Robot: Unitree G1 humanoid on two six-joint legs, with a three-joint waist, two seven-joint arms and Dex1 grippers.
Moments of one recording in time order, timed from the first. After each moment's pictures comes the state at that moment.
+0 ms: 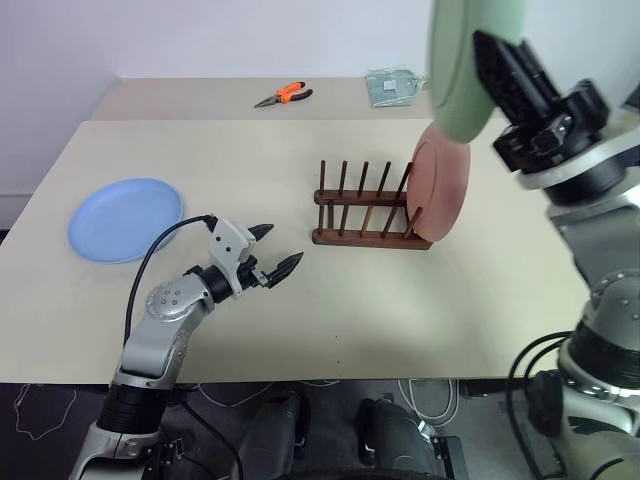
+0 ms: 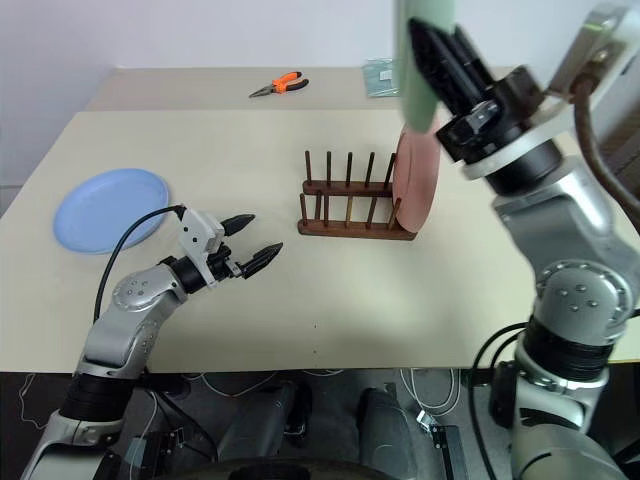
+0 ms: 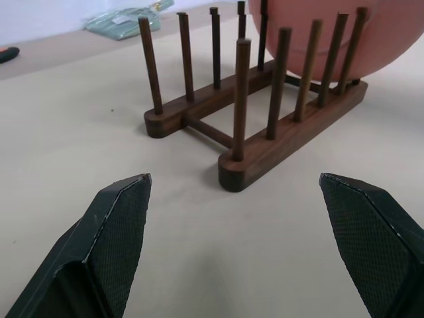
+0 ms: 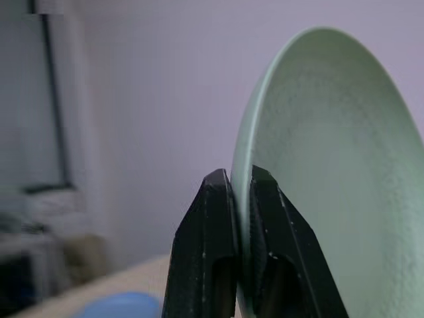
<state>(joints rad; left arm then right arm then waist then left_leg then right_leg) -0.21 0.43 -0.04 -0.16 -0.30 0.23 -0.65 -0.60 -0.47 -0.31 -0.56 1.20 0.64 0.20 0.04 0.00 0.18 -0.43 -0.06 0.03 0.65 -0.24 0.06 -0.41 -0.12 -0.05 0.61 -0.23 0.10</state>
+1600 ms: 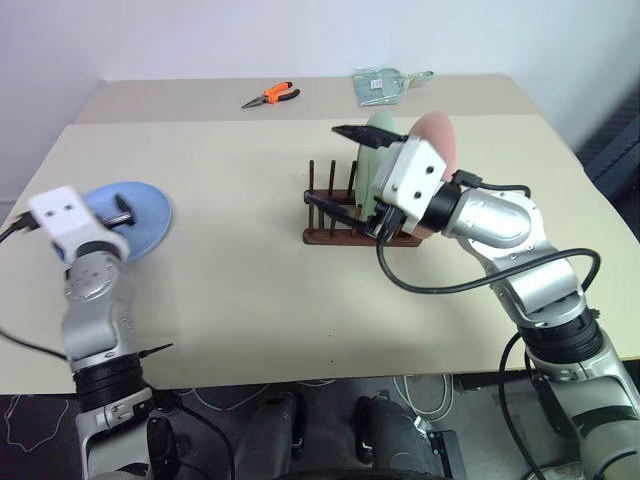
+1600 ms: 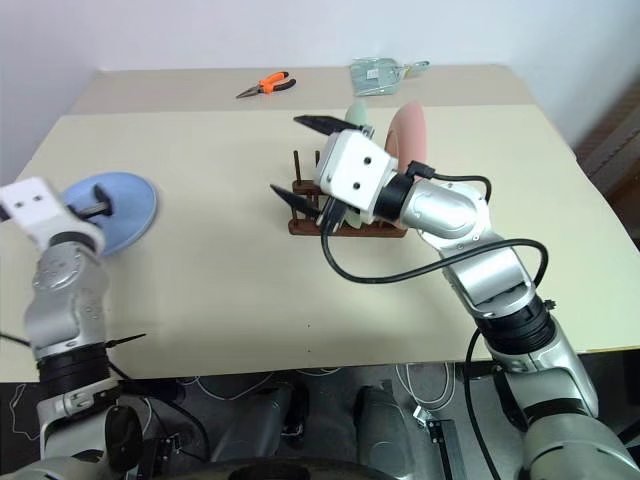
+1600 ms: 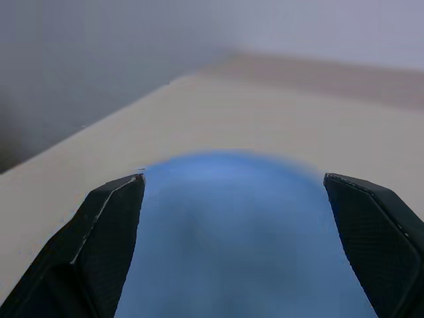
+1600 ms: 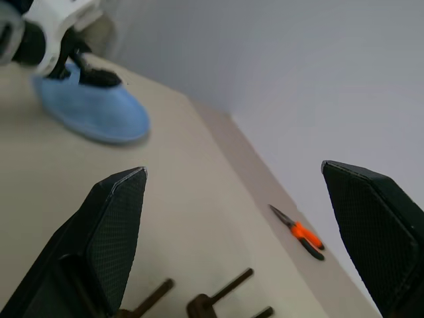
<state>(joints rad) -0.37 0.32 0.56 -0.05 -0.22 0.51 0.24 -0.66 -0.60 0.28 -0.37 0.21 0.22 0.61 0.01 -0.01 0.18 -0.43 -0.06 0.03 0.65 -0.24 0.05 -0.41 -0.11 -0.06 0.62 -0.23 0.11</state>
